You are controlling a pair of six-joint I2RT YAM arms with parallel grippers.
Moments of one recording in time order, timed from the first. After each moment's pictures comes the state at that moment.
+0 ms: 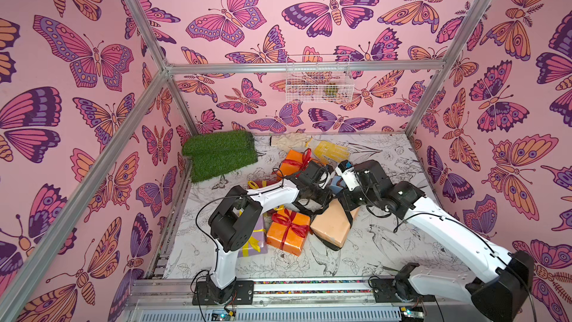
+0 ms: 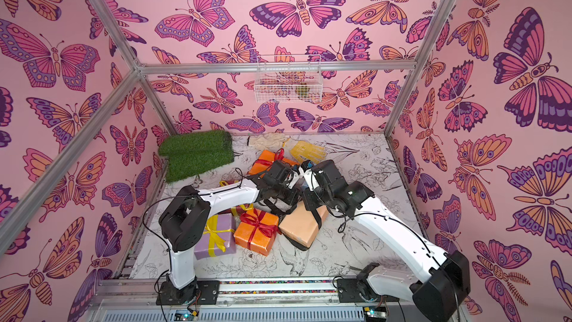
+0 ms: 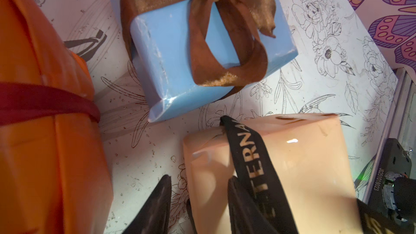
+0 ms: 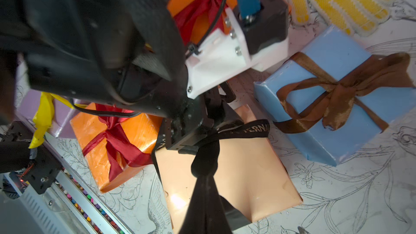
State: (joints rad) left arm -0.78 1.95 1.35 -0.29 0.30 -0.20; right arm 0.63 1.19 1.10 -0.75 -0.11 0.19
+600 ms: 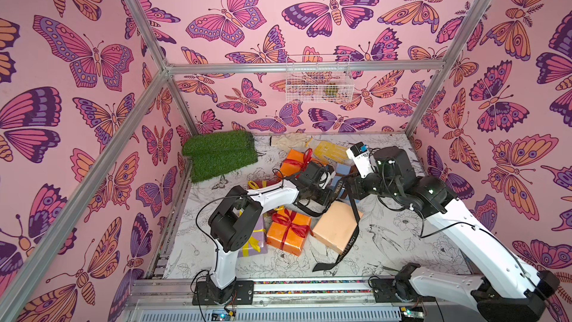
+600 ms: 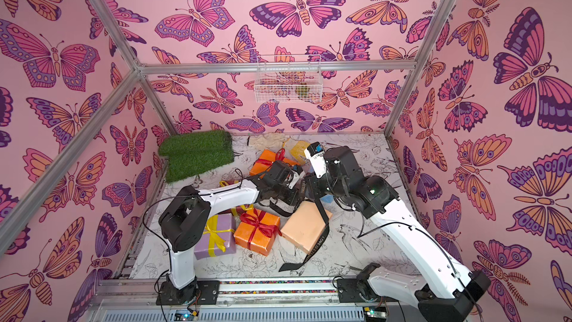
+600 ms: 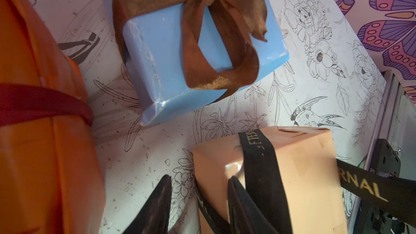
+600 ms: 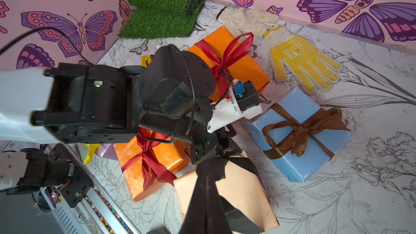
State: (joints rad) left arm -0.78 1.95 1.34 -0.26 0.31 -0.21; right arm 0.63 1.14 1.35 -0.87 -0.10 0.18
